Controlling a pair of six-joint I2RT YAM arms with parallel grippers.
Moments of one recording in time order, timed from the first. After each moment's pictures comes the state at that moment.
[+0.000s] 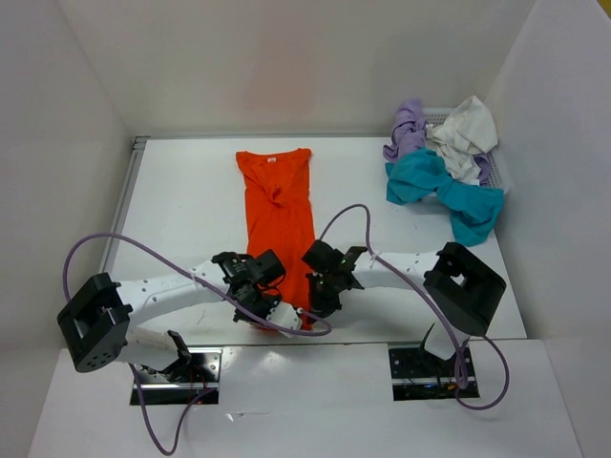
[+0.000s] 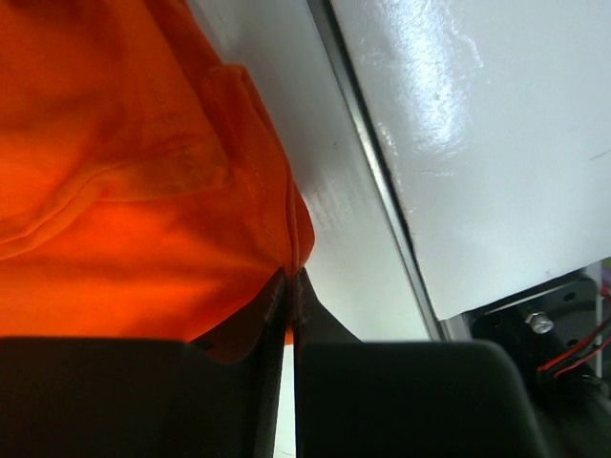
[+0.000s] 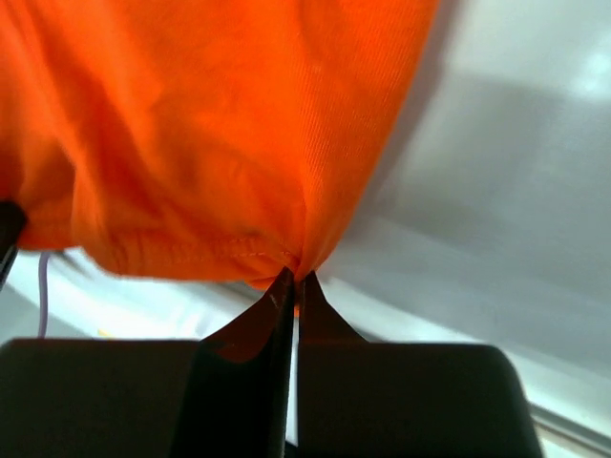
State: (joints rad) left arm -0.92 1.36 0.81 -0.88 0.32 0.98; right arm 0.94 1.64 0.85 -0.45 -0.28 0.94
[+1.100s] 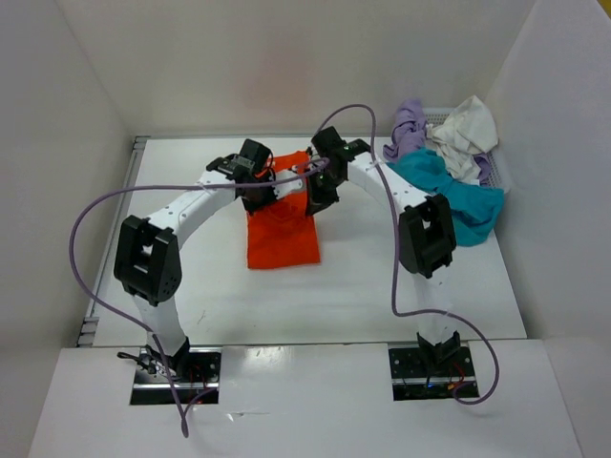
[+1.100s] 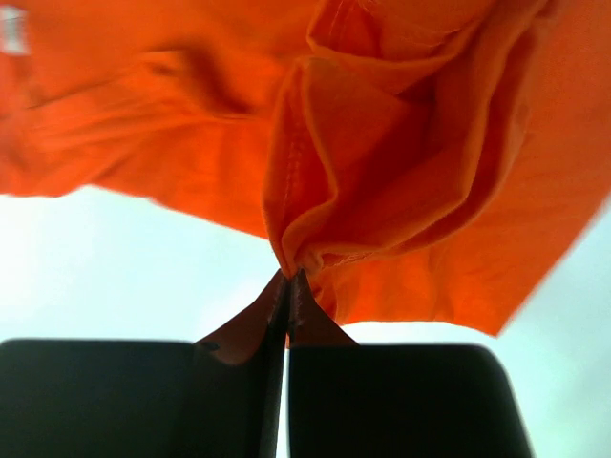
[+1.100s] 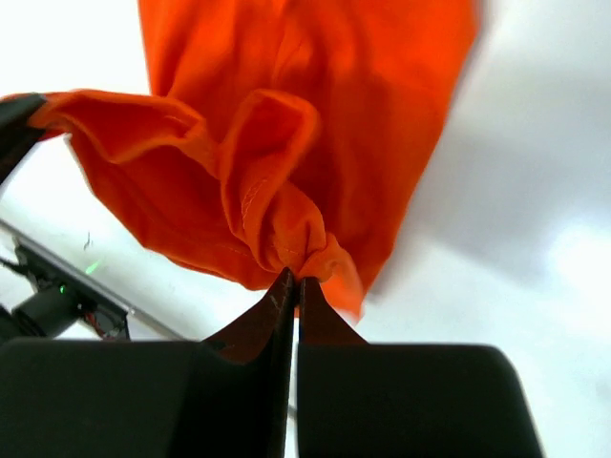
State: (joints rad) left arm -0.43 1.80 1.52 -0.80 0.14 0.77; right arm 0.52 2.07 1.86 -0.94 -0.33 0.37
